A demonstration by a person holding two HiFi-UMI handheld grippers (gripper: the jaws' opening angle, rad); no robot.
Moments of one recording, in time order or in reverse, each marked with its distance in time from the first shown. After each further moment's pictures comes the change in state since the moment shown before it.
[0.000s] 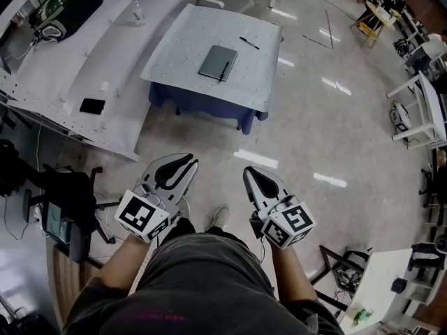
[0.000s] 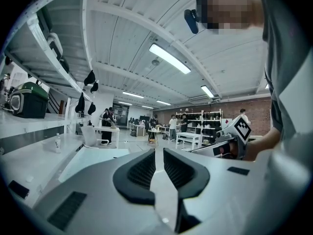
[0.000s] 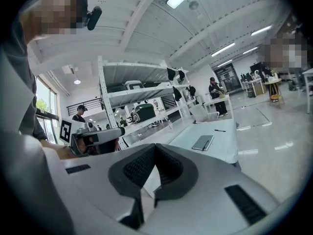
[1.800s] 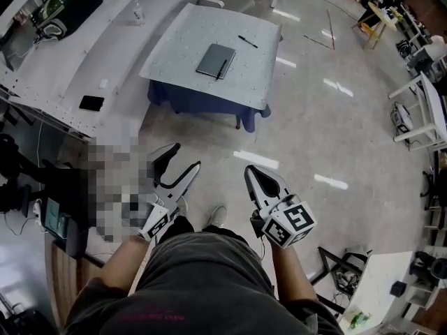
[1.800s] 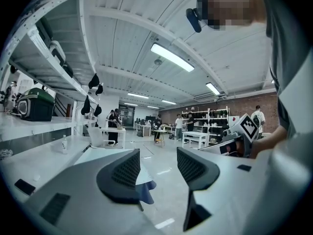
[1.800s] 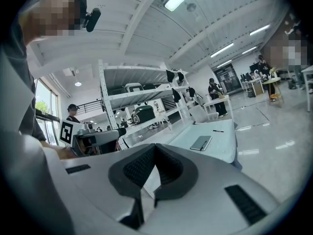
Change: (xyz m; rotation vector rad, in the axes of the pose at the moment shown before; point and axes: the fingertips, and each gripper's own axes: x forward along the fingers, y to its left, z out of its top) left arm 0.008 -0.013 -0.003 0.013 -0.001 0.086; right arm -0.025 -0.017 -0.002 0.004 -0.016 0.015
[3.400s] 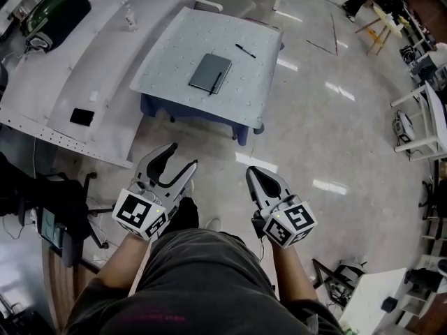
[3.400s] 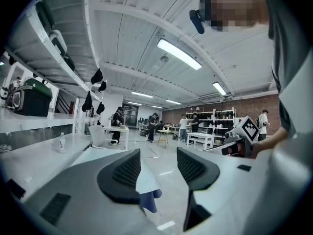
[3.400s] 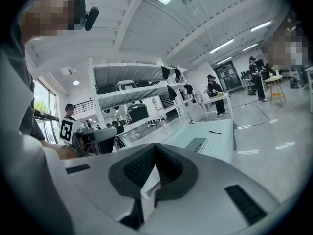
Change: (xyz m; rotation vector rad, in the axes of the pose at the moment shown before) left arm 0.095 0.055 0.000 -0.032 0.001 0.035; right arm 0.059 -0.095 0.023 0.008 0.037 -0.002
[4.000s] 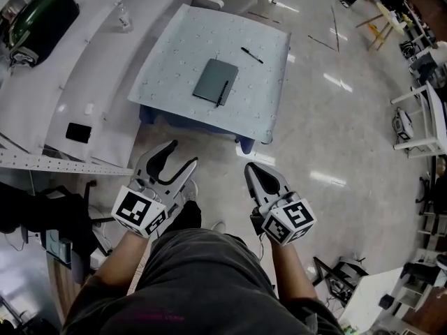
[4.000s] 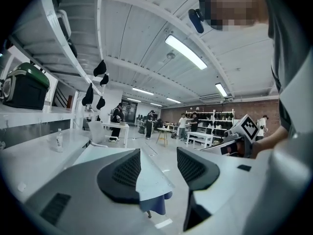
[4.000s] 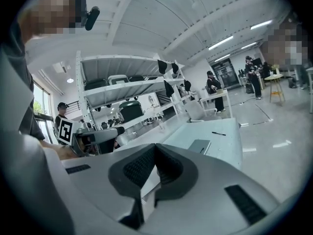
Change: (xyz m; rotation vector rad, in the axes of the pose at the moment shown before) left arm 0.050 0.111 0.002 -0.035 0.027 -0.039; right arm 0.116 -0.019 0.025 0.016 0.032 -0.042
